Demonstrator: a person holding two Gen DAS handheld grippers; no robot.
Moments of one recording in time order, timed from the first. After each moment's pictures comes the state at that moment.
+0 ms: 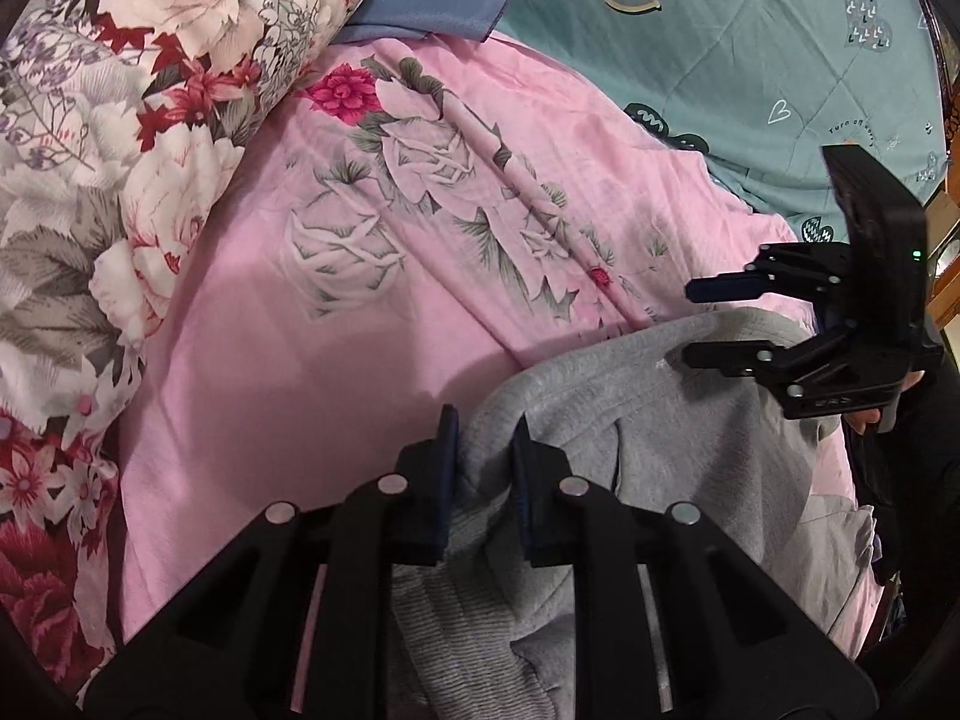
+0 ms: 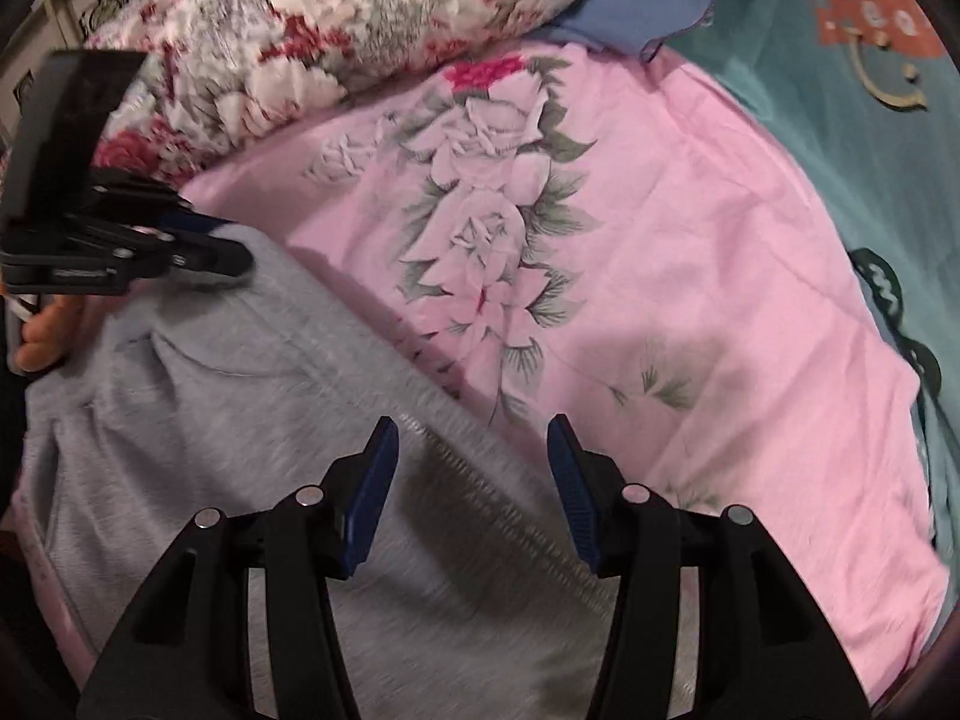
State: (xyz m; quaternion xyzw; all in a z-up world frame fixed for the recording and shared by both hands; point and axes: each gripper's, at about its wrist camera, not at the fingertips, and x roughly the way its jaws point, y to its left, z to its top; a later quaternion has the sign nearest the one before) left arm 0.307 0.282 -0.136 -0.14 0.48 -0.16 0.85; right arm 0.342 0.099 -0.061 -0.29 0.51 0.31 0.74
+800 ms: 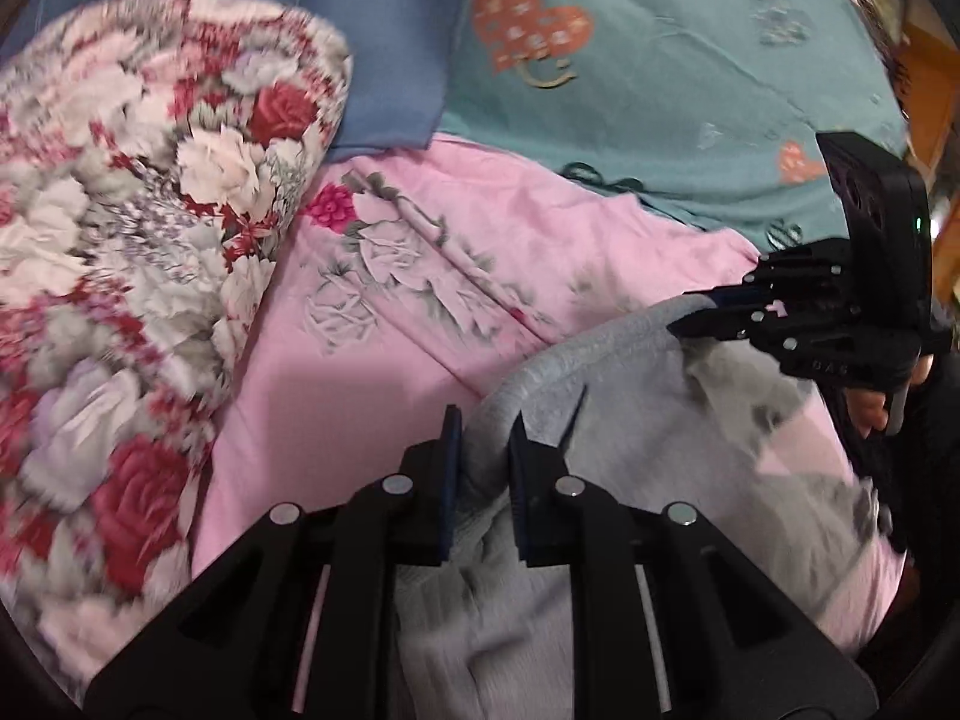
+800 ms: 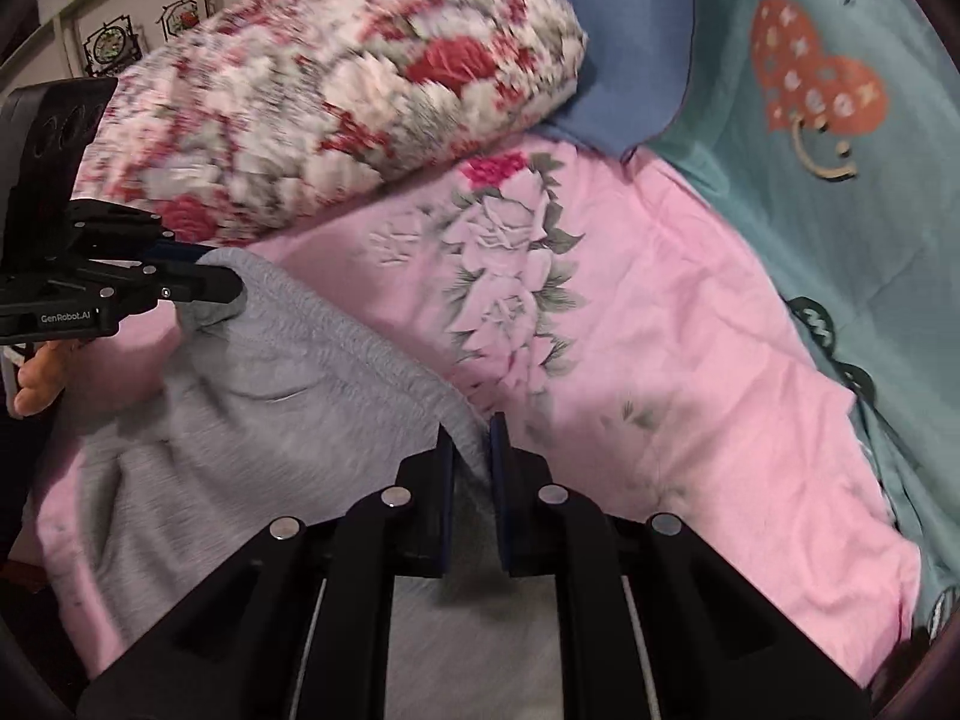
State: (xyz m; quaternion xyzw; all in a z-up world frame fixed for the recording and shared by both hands) left arm 0.205 0.269 -0.038 -0.08 0.40 -0.16 0.90; right arm 0.264 0.109 0.026 -0.27 0.45 0.31 0.80
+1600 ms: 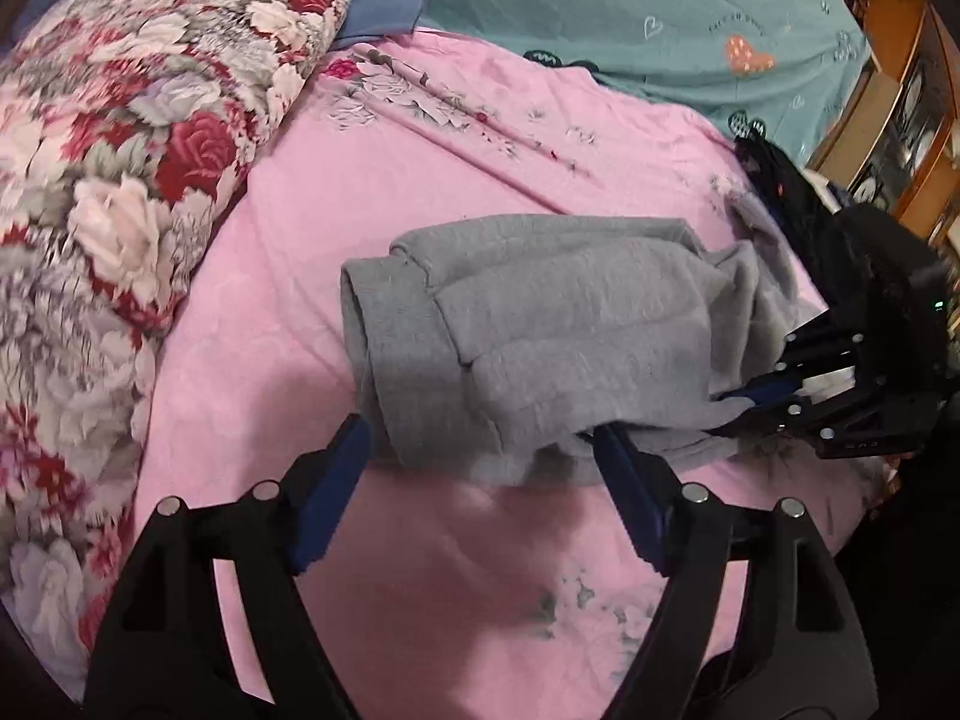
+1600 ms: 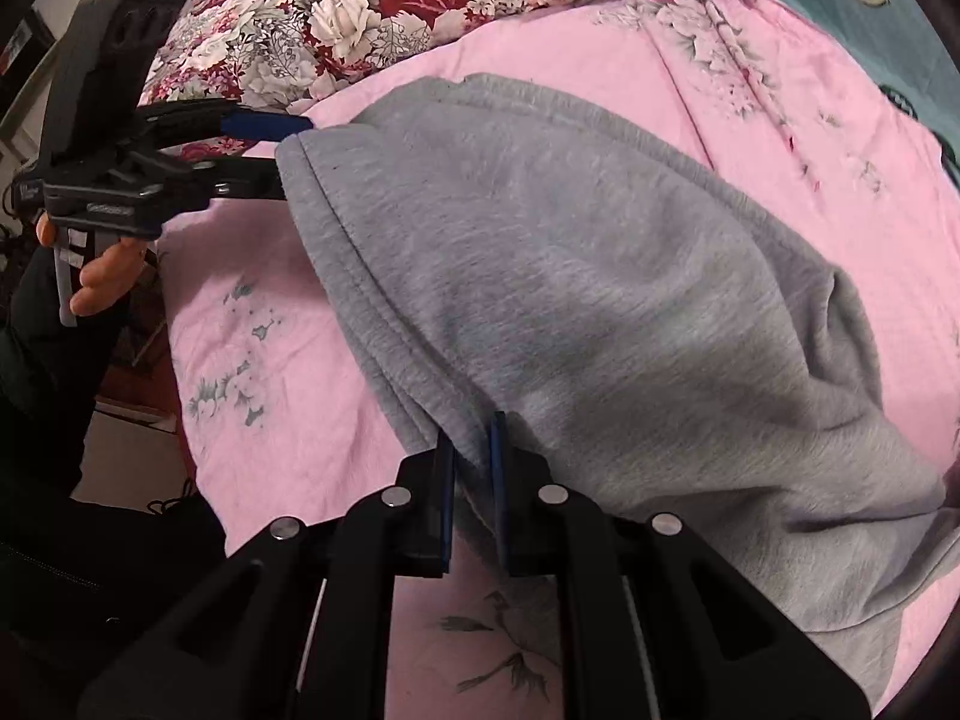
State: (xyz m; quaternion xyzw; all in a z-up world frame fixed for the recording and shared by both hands) left arm 0.035 0.278 -0.092 -0.07 0.46 -0.18 0.87; right arm 0.029 0.111 -0.066 -0.19 0.56 0.34 0.73
